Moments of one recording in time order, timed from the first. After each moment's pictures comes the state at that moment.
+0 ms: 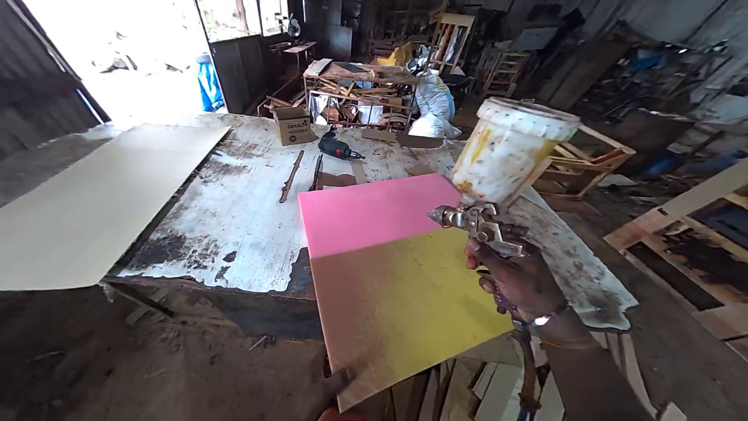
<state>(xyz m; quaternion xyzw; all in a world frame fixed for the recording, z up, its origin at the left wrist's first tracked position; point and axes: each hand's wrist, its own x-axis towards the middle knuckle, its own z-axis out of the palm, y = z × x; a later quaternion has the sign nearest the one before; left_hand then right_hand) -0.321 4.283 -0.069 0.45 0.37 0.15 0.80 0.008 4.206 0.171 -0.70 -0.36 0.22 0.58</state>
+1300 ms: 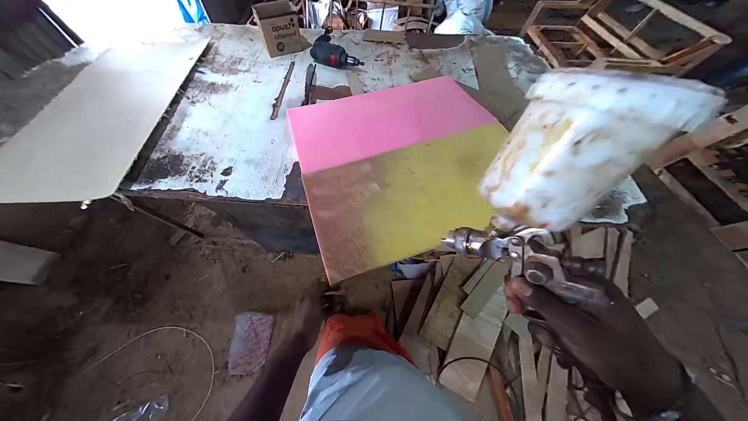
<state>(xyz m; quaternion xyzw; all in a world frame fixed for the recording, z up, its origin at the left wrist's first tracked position) -0.336 4.197 -0.092 0.30 0.49 0.24 0.78 -0.031 3.989 0.116 -0.73 -0.39 0.30 0.48</state>
